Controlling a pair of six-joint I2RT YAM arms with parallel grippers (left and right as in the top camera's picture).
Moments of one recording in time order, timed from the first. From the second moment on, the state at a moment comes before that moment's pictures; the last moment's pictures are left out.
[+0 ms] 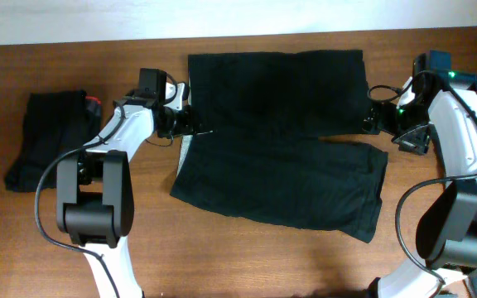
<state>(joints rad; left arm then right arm) -0.12 2.13 1.47 -0.52 0.42 -0.17 -0.22 1.85 1.58 -1.20 -0.14 0.24</state>
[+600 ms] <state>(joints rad) -0.13 2.16 1.47 -0.51 0.46 -0.17 -0.22 1.85 1.58 -1.20 -0.14 0.24</state>
